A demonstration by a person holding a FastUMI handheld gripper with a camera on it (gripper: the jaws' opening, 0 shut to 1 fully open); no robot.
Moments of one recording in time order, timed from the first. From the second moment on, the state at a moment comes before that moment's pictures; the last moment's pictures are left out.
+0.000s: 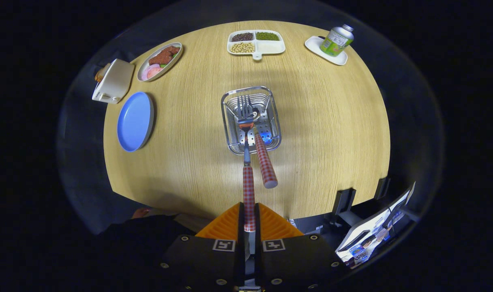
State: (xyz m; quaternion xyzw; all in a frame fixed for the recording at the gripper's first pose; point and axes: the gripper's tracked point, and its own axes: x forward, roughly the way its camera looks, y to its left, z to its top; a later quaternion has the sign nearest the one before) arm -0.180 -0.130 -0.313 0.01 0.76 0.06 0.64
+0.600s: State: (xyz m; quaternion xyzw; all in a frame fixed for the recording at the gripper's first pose) arm -0.142 -0.121 -0.311 0.04 0.76 0.05 0.64
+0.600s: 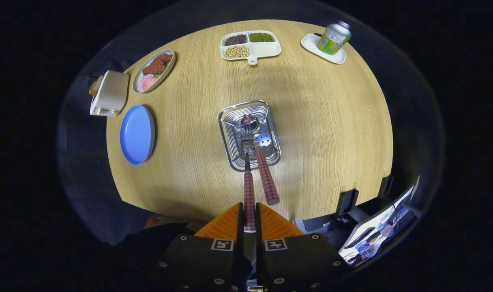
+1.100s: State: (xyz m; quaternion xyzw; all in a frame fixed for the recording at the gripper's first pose) arm -0.095 -0.110 -0.305 0.10 0.71 0.03 0.70
